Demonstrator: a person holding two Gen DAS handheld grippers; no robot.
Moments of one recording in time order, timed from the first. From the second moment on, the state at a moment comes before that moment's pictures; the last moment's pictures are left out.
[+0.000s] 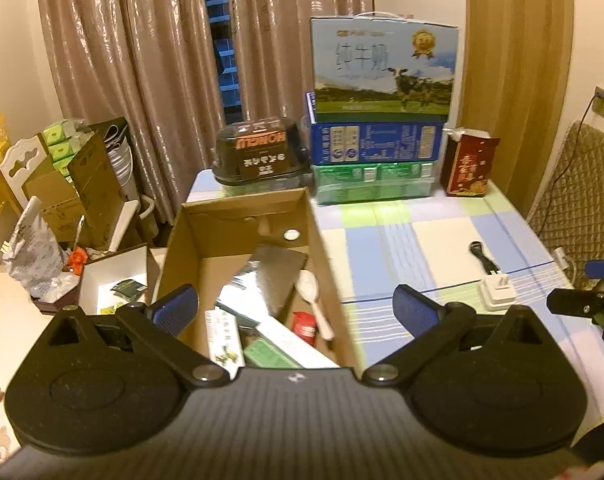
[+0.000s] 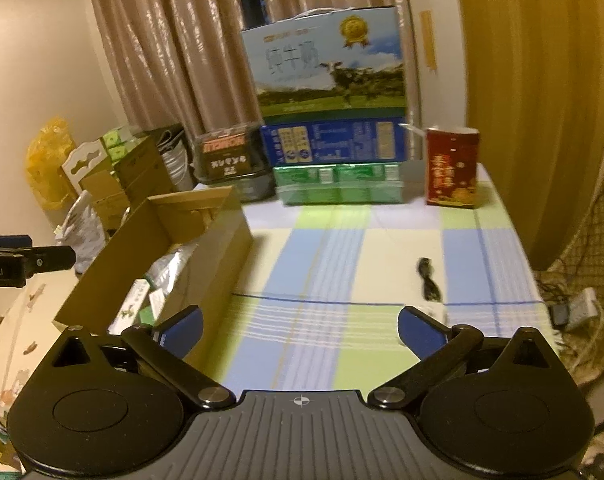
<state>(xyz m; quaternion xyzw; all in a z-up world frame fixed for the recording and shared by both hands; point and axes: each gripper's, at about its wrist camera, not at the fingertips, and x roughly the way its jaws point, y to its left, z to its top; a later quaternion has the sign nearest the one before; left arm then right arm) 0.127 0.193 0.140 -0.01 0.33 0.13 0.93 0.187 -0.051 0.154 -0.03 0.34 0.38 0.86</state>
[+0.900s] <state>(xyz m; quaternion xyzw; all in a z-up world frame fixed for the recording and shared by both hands) 0.118 0.078 0.093 -0.04 0.37 0.05 0.93 0.196 -0.179 0.121 0.00 0.37 0.30 0.88</state>
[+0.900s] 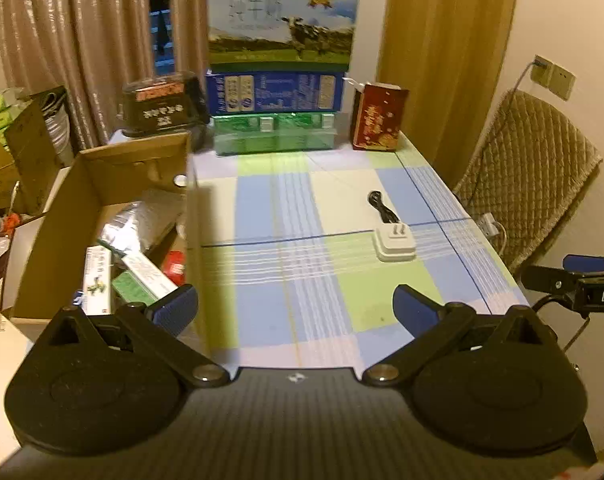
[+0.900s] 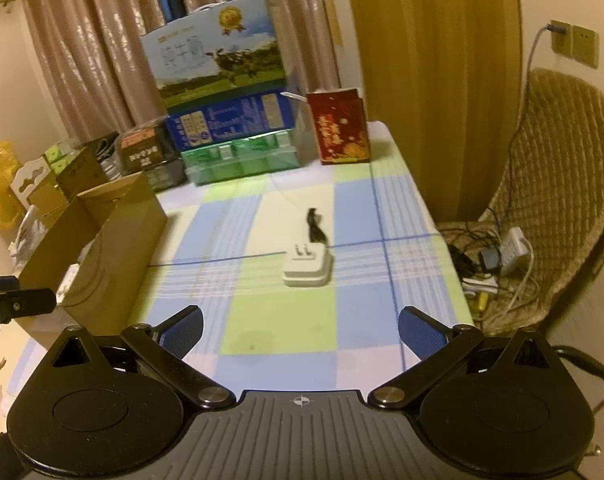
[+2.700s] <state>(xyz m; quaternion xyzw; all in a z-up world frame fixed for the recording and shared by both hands) 0.325 -0.016 -0.085 -0.05 0.37 -0.02 0.93 0.368 -0.181 -0.004 -0.06 0.37 0.24 0.90</state>
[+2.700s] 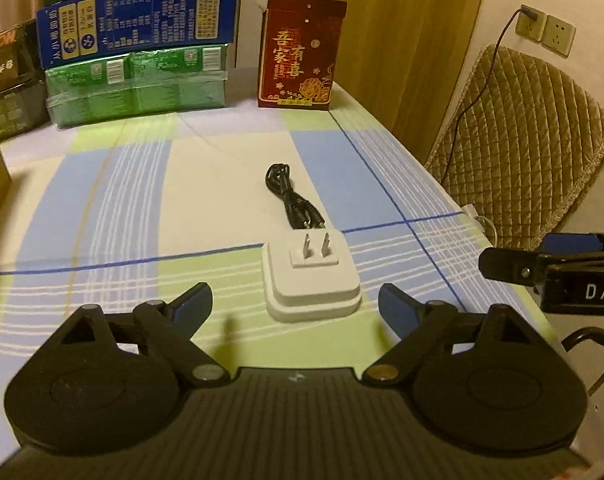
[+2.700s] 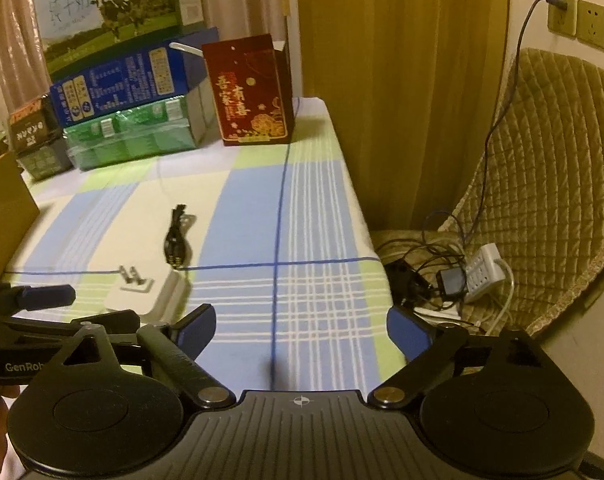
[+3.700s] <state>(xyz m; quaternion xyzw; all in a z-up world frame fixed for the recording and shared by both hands) 0.331 0.027 -0.099 -0.01 0.36 0.01 0.93 0.375 -0.128 -0.017 -0.08 0.37 0.29 0.88</state>
